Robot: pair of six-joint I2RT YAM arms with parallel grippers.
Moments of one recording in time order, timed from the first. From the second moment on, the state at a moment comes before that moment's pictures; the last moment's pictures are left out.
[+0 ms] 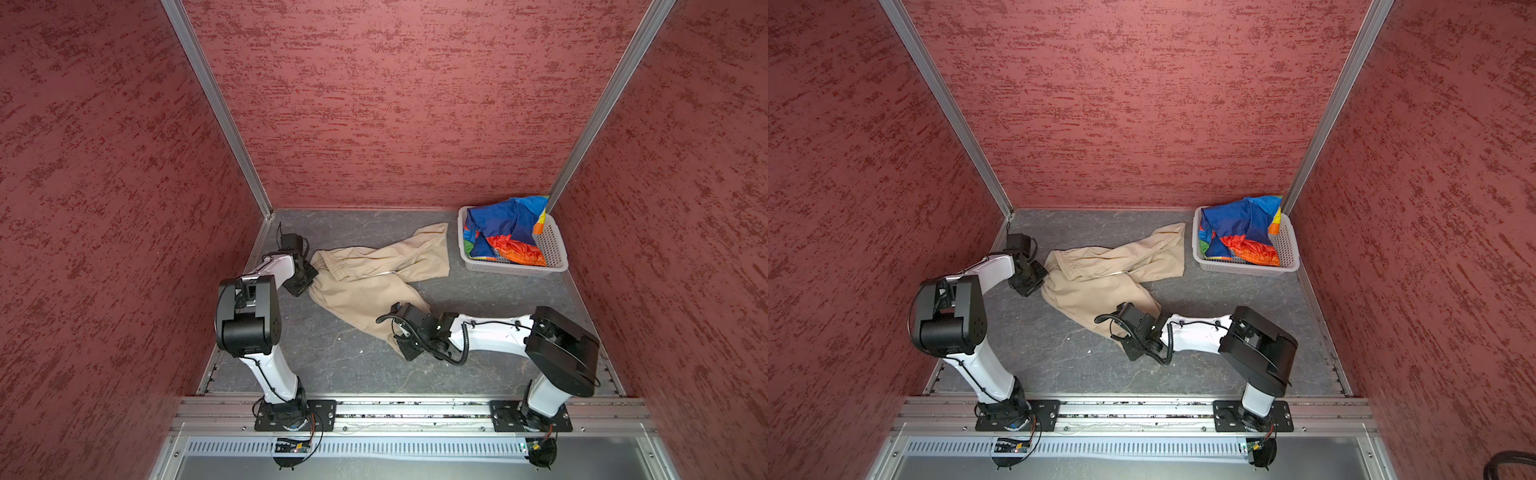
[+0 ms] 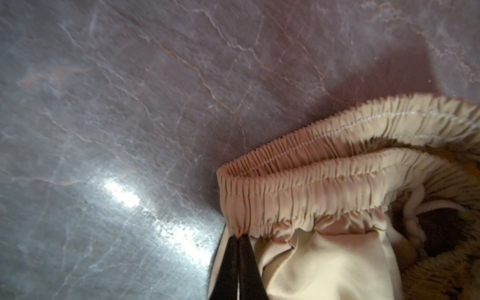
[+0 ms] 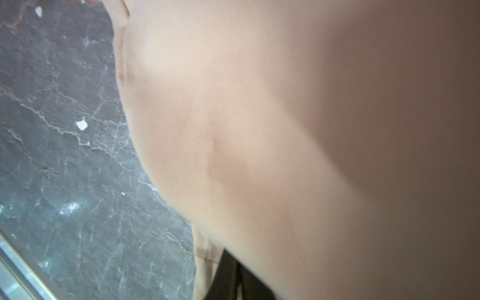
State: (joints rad) left arm 0.12 1.79 1.13 -0.58 0.00 -0.74; right arm 1.04 1.70 0.91 -0.31 -0.01 0.44
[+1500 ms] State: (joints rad) left arm 0.18 1.43 2.07 -0.66 0.54 -1.04; right arm 0.49 1.45 1.80 -0.31 0.47 -0.03
